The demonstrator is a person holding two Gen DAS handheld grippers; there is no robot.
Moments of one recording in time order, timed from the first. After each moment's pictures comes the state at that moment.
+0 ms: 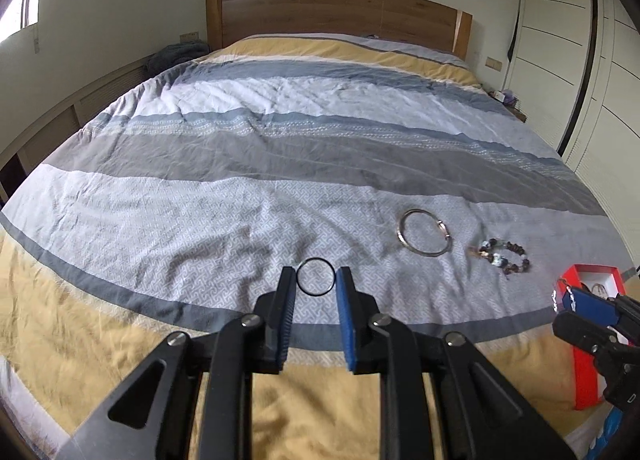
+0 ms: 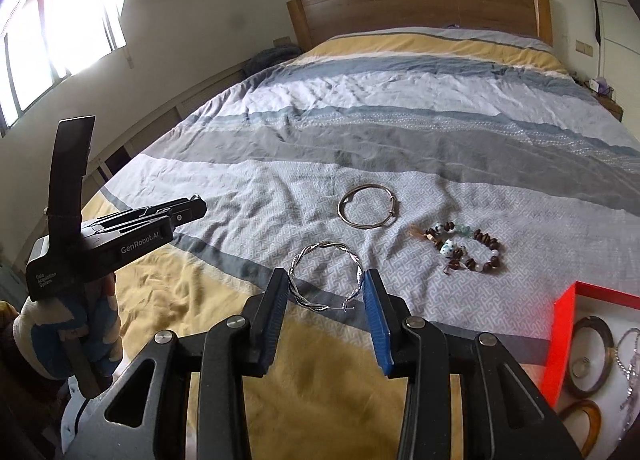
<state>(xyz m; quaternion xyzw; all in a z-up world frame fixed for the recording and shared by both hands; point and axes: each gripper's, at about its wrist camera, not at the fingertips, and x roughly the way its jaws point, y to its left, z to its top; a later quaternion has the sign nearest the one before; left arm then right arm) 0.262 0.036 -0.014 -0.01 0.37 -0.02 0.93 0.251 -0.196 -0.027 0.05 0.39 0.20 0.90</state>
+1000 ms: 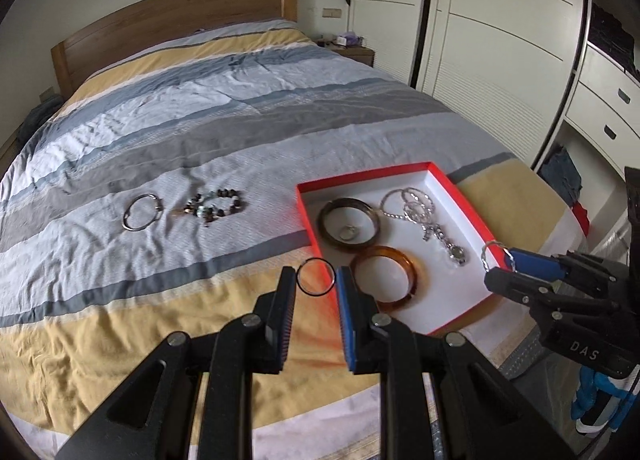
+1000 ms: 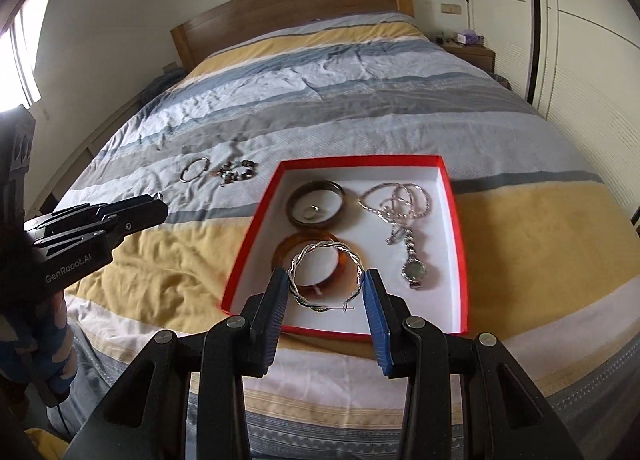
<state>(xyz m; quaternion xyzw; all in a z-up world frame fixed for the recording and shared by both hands) 0.146 -0.236 0.002 0.10 0.40 -0.25 0.88 0.093 -0.419 -0.019 0.11 0.42 0.01 0.90</state>
